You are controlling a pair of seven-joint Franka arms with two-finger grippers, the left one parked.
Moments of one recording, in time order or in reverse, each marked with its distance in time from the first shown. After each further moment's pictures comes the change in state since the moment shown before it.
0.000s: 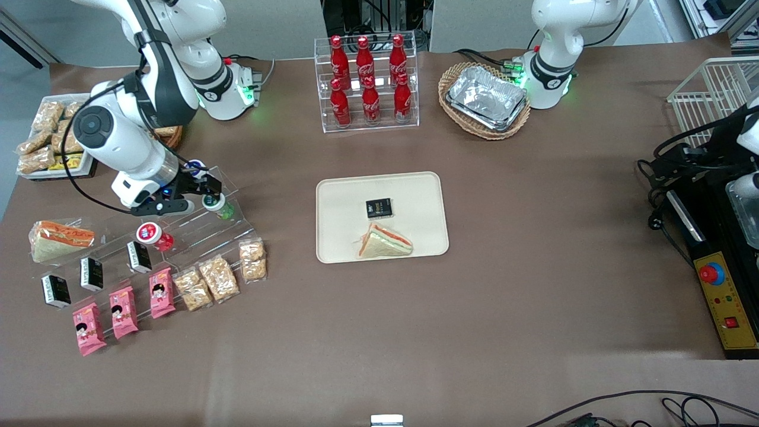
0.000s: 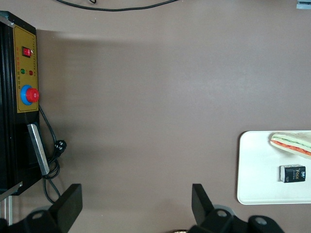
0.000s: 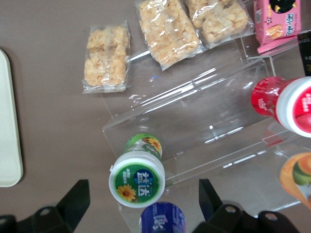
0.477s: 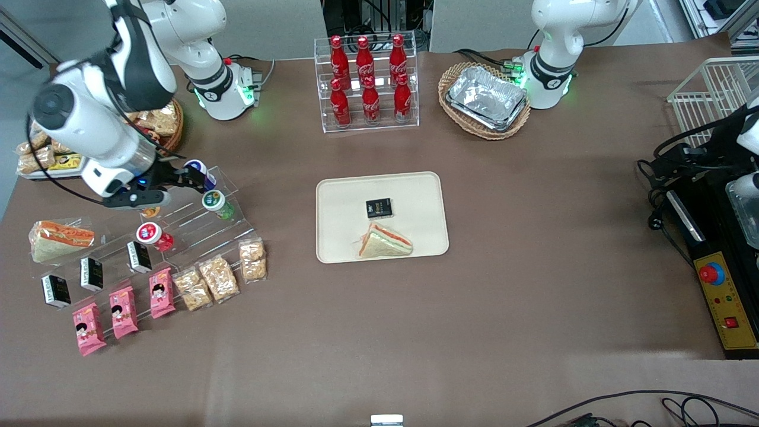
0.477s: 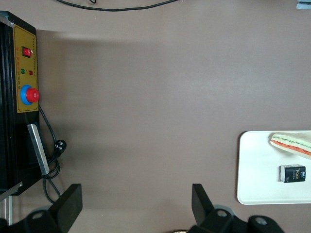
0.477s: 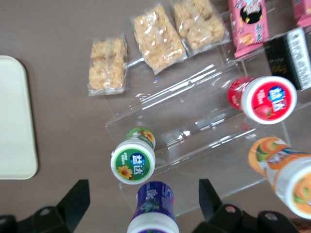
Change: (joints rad) arm -0.031 -0.070 -0.001 0.050 0.000 -0.109 0.002
